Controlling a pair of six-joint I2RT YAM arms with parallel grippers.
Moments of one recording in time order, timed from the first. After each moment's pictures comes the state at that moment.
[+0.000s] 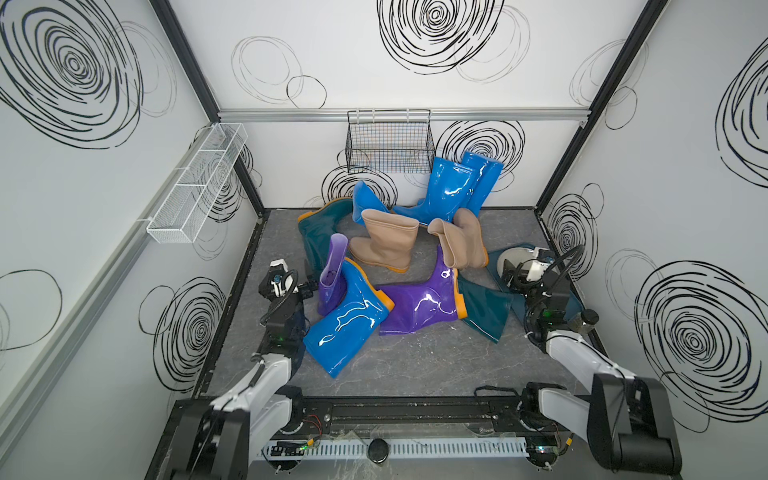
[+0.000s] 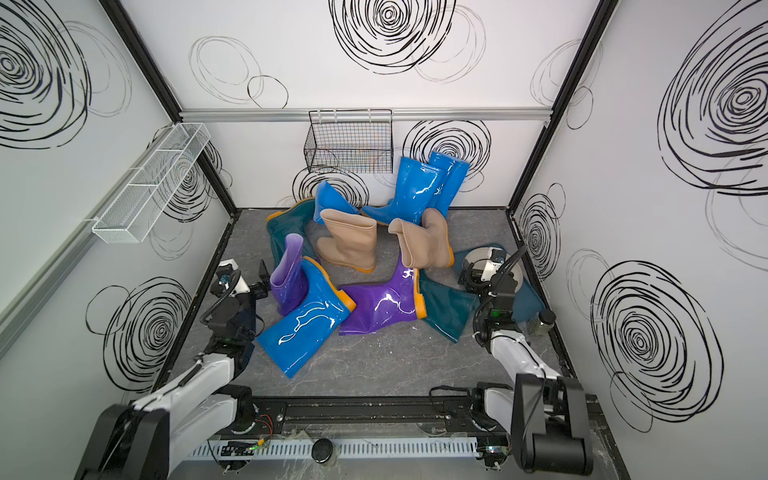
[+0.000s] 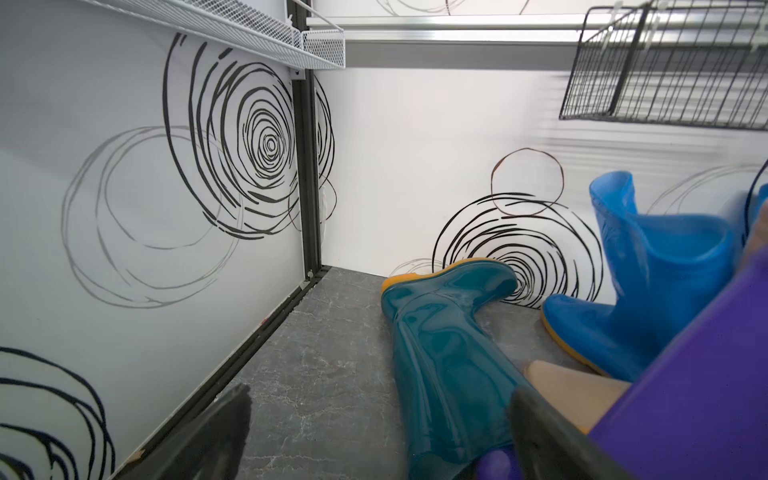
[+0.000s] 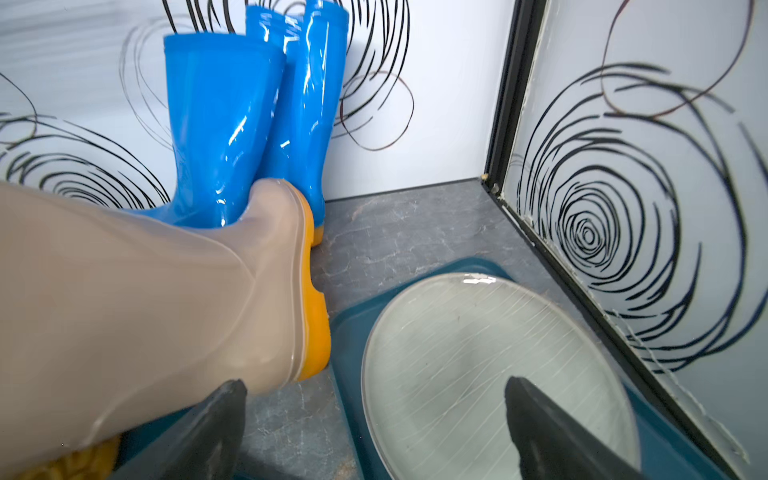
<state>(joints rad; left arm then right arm) -0.08 0.88 0.27 0.67 -0.37 -0.10 -0.04 1.06 0.40 0.47 -0.01 0.06</state>
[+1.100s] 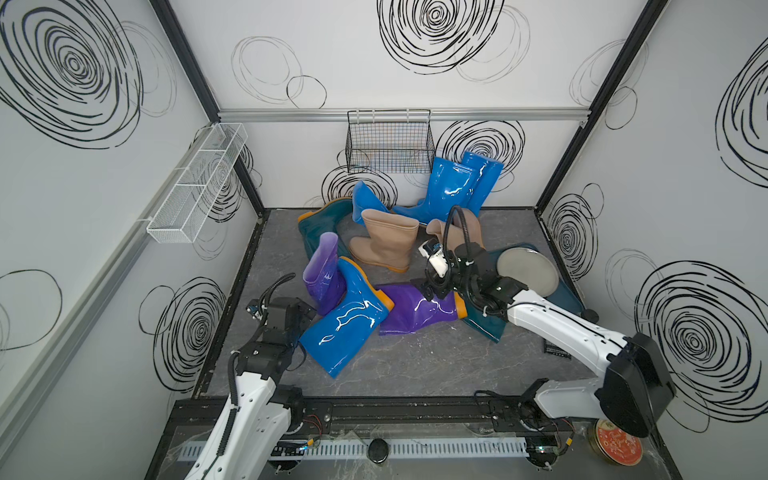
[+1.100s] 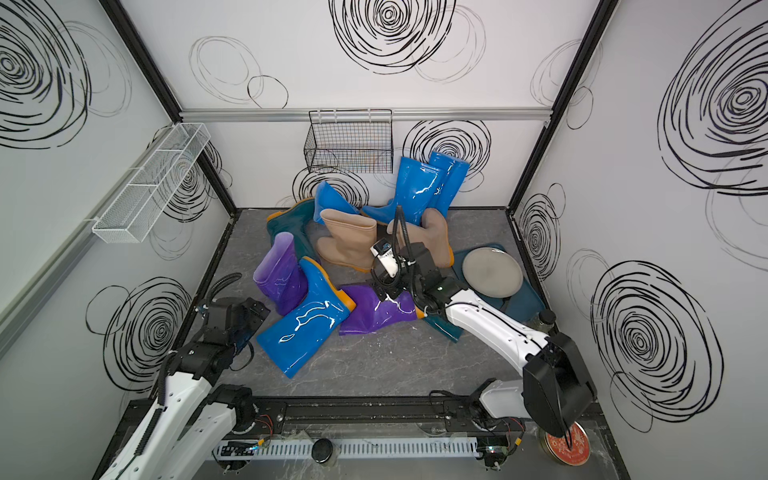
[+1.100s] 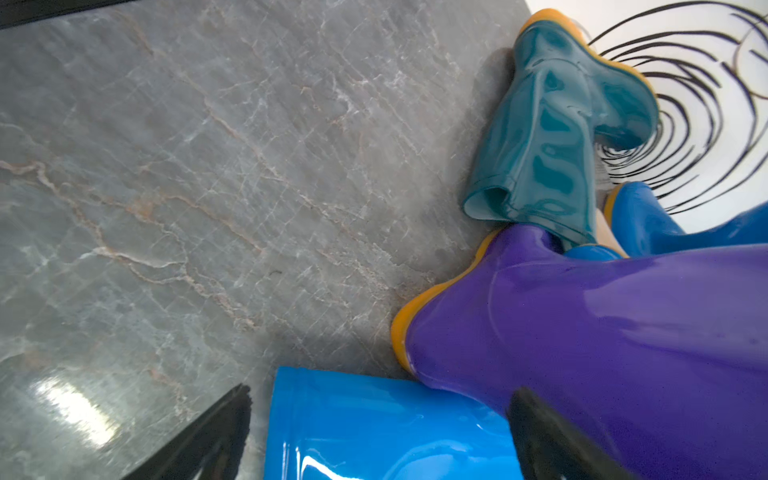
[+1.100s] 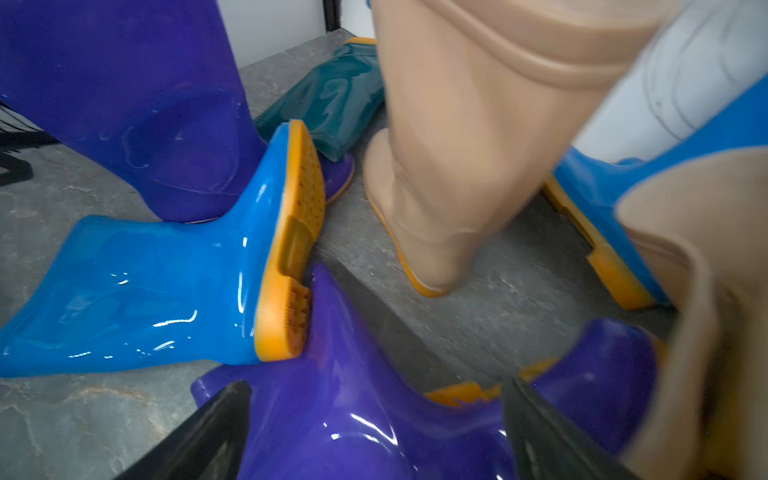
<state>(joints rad) -0.10 0.63 0.49 -0.70 -0.27 -1.05 0.70 1.39 0.98 -0.14 -0.18 -0.17</state>
